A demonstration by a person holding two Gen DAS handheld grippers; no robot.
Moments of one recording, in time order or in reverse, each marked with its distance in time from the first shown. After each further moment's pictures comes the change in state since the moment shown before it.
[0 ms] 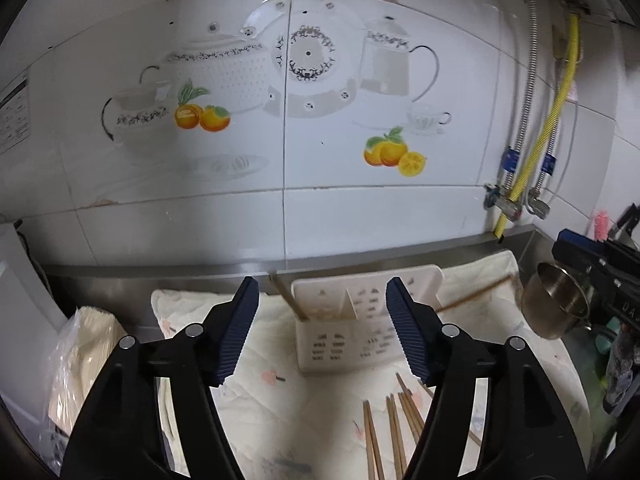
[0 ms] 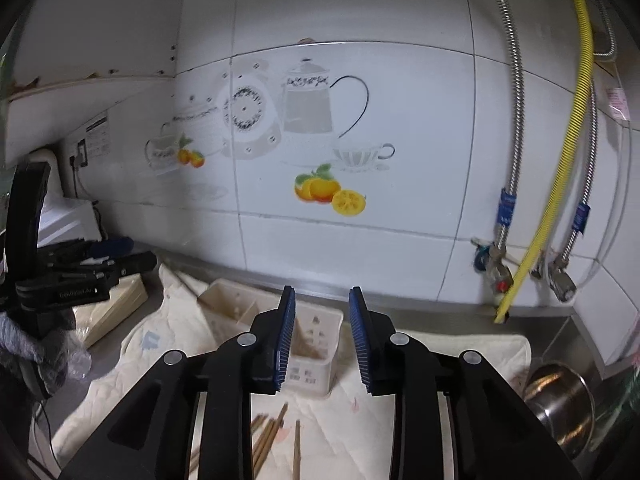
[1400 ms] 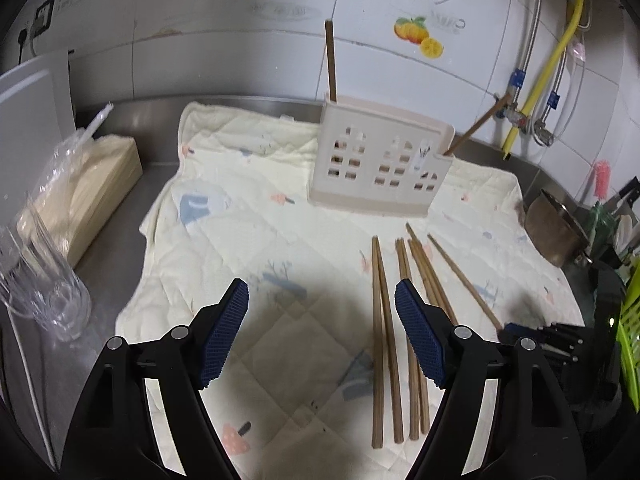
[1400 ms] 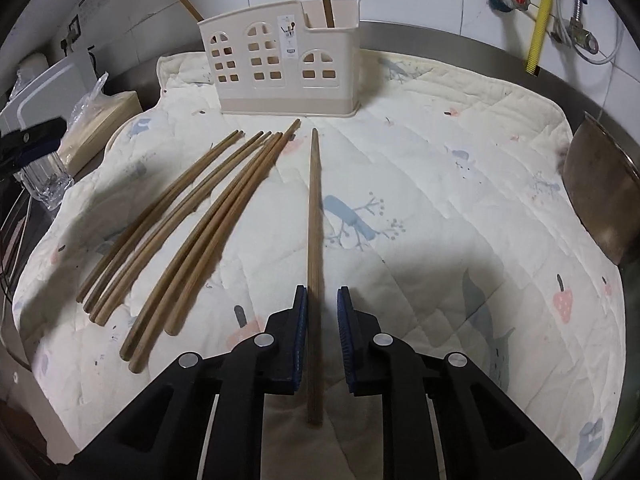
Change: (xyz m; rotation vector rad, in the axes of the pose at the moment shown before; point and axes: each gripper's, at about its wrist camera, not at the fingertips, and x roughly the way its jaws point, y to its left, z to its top) left arm -0.034 0.012 -0.184 -0.162 0.166 0.027; right arm 0.023 0.020 -0.245 0.054 0.457 0.037
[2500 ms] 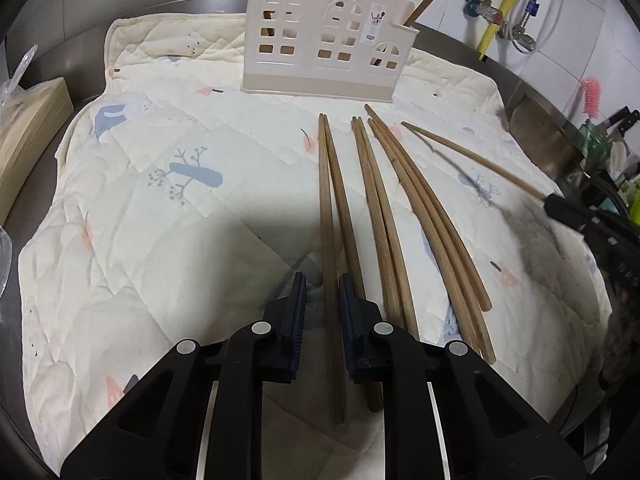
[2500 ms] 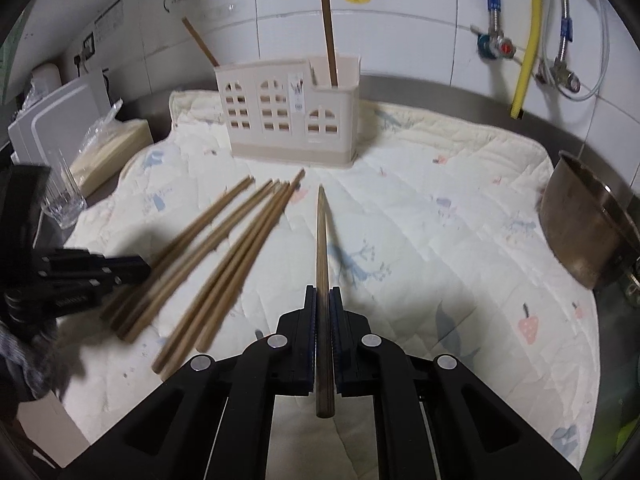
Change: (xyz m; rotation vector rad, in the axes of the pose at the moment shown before) left arm 0.064 -0.037 -0.057 0.091 0.239 -0.094; right arm -0.048 0.008 0.012 -0.020 -0.148 -0.017
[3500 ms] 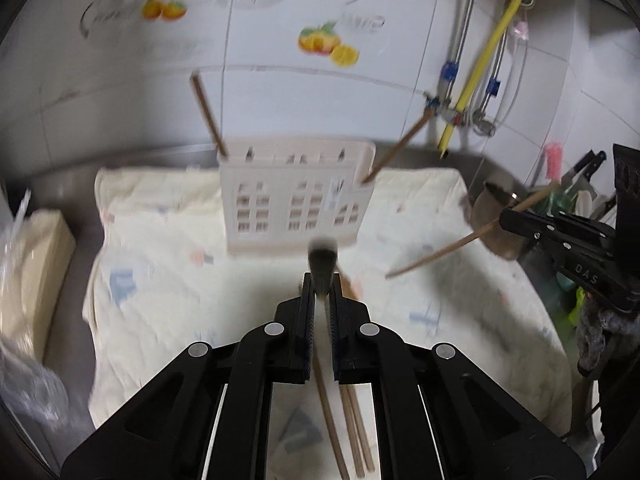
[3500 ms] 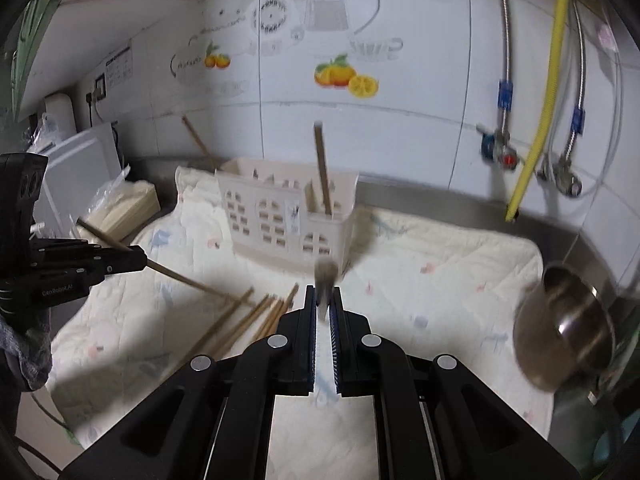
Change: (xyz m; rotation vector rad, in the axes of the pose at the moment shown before) left arm -0.085 -0.020 0.117 0.104 -0.243 -0.065; right arm -0.037 -0.017 0.112 -0.064 -0.143 0.012
